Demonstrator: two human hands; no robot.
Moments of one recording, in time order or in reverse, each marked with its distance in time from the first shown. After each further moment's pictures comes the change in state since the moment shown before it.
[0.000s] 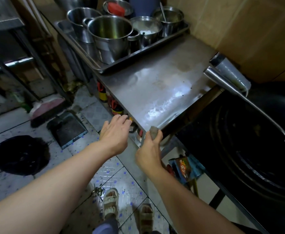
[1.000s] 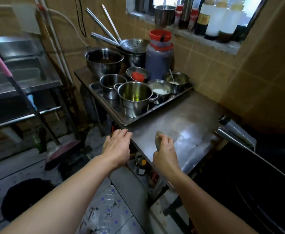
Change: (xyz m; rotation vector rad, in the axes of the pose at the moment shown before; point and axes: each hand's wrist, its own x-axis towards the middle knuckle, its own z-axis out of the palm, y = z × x) left_hand 0.015 -0.082 -0.129 -0.035 0.137 -0.026; right_hand 0.038 -0.127 -0.066 0.107 0.164 -0.226
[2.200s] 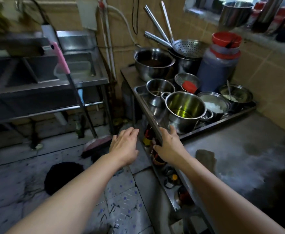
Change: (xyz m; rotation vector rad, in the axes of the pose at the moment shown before) left_hand 0.035 -0.122 -0.029 -0.110 -0.002 -0.263; right_hand 0.103 -0.115 0.075 -0.305 -0.370 -0.311
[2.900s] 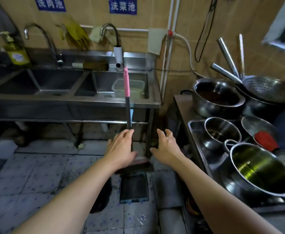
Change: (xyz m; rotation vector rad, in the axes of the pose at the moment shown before) left_hand 0.046 -0.158 -0.076 -0.168 0.199 -0.369; right_hand 0.149 -0.165 0.040 -0.107 -0.153 -0.303
